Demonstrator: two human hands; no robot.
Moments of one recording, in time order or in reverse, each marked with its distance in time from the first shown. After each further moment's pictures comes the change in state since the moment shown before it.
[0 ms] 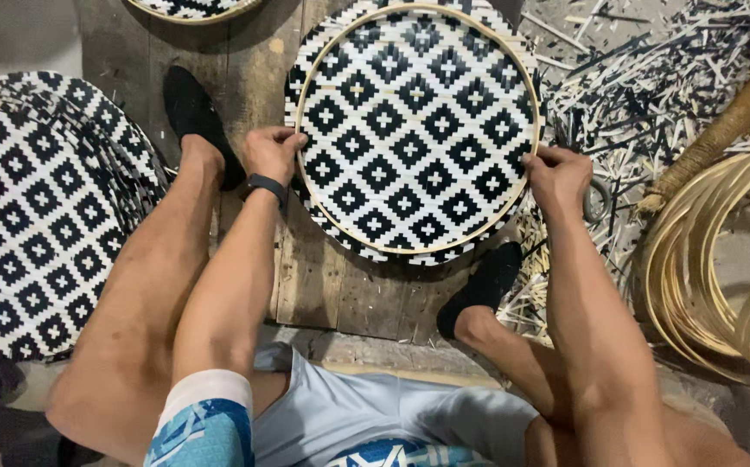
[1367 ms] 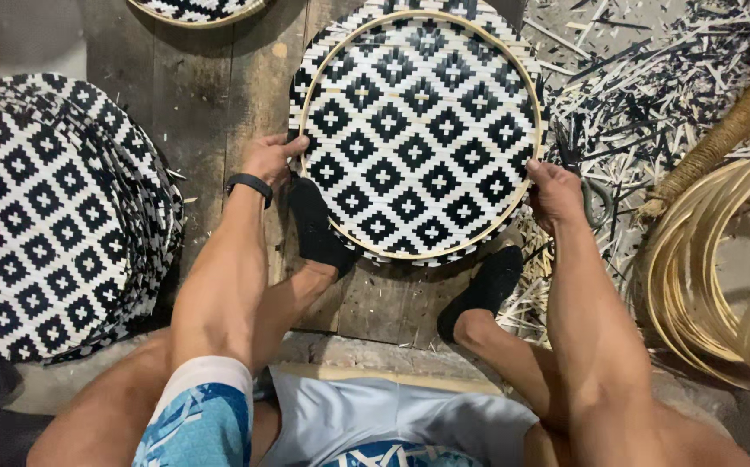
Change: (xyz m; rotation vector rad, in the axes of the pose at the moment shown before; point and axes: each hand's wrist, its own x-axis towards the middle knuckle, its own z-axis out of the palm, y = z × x) left_hand 0.037 -0.058 0.006 -0.460 -0.388 -0.464; right_hand 0.005 0.051 0.008 0.470 -0.233 0.506
